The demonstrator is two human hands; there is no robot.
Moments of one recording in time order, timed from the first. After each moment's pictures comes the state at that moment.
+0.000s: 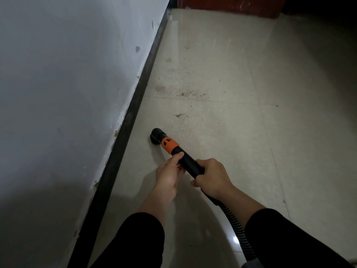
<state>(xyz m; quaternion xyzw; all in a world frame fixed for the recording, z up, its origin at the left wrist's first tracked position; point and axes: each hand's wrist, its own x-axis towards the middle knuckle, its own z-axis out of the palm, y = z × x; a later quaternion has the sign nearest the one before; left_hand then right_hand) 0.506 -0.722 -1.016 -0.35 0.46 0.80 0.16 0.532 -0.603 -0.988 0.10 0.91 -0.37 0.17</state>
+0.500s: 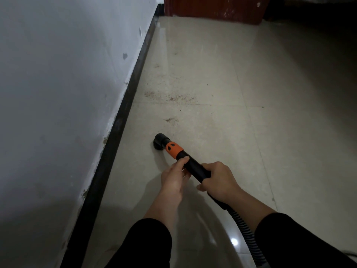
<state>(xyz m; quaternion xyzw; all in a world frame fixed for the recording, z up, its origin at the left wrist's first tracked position) 0.515 -0.686 -1.010 -0.34 0.45 0.80 0.19 0.546 -0.568 -0.977 0.12 0.91 -0.36 0.17</state>
